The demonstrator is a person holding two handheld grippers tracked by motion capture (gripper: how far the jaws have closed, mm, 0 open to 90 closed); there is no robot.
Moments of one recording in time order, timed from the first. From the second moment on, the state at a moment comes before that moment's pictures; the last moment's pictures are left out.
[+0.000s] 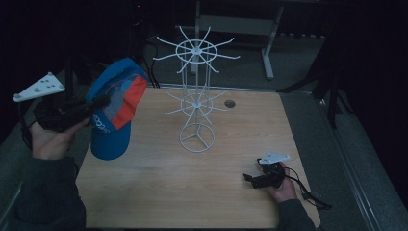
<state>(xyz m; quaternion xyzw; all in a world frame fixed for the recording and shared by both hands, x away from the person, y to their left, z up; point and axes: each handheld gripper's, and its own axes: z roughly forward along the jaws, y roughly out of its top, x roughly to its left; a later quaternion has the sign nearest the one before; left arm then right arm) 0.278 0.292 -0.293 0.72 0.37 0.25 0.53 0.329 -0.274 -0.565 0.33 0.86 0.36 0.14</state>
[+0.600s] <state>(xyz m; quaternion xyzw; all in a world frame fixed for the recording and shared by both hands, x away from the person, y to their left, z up) 0.273 0.296 -0.279 0.71 0.36 0.25 0.54 0.329 -0.274 -0.565 0.33 0.86 0.36 0.14</state>
